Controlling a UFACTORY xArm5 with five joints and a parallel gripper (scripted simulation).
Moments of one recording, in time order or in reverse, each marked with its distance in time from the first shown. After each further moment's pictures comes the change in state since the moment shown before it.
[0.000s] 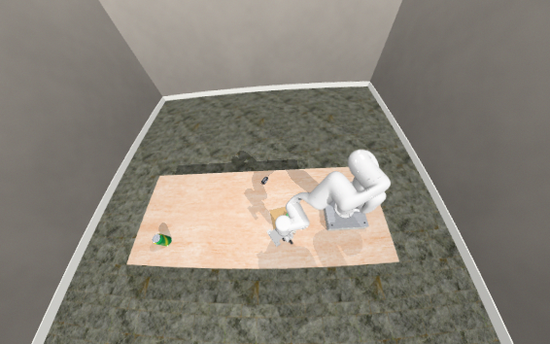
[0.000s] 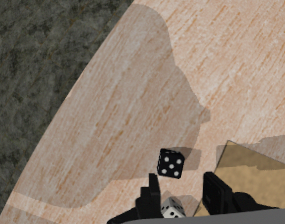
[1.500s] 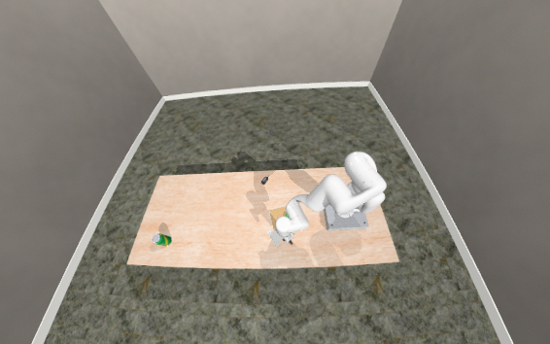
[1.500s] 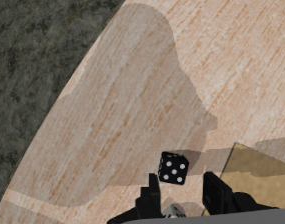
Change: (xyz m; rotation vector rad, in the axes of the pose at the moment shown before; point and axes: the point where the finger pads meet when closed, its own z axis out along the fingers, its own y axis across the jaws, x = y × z) arm 0.000 0.000 0.020 0.000 -0.001 0.000
